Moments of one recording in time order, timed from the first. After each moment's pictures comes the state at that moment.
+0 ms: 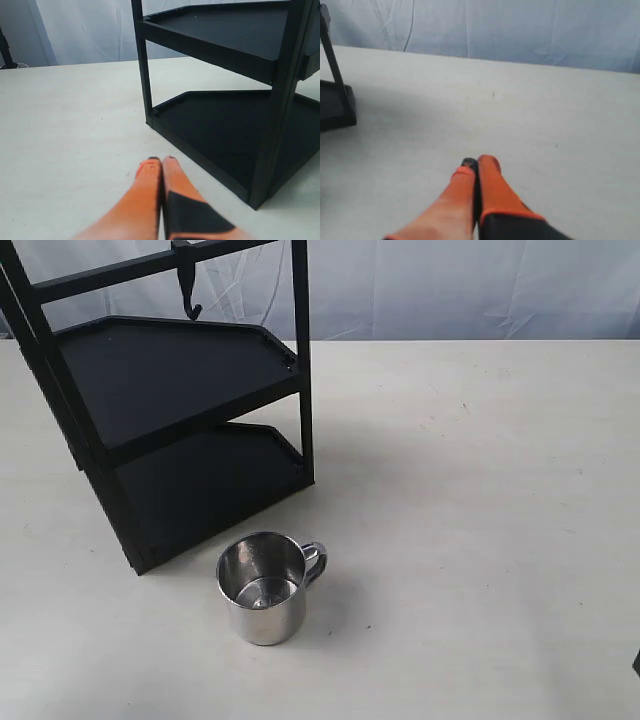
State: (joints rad) left arm -0.06 0.00 0.00 0.02 0.33 0.01; right arm 0.07 0.06 0.00 0.00 0.28 0.00
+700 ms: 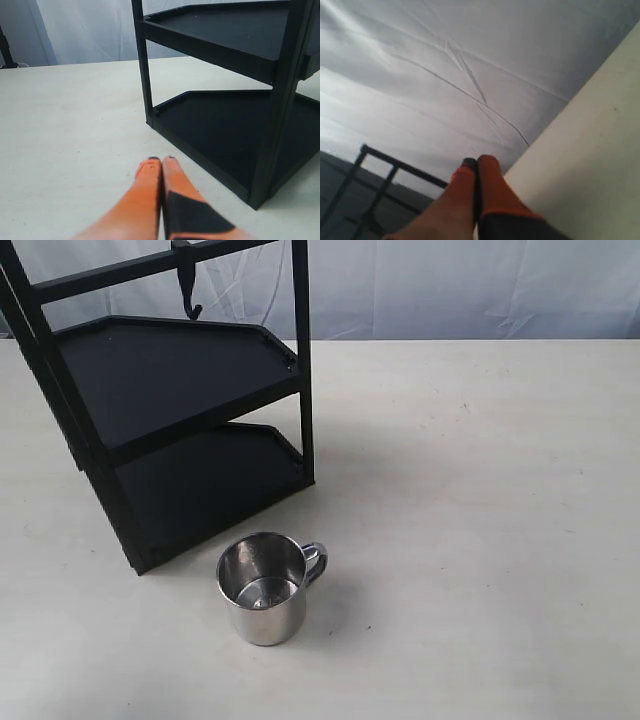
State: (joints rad) left arm -0.06 0.00 0.00 0.02 0.33 0.01; right arm 0.07 0.10 -0.07 0.64 0.03 0.44
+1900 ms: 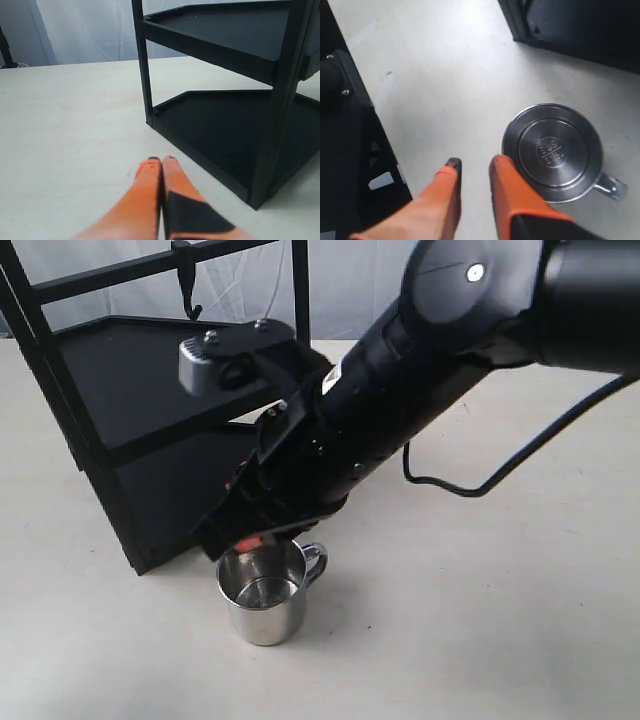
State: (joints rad) left arm -0.06 0.00 0.00 0.02 0.33 0.01; right arm 0.67 1.60 -1.18 0.60 0.83 -0.47
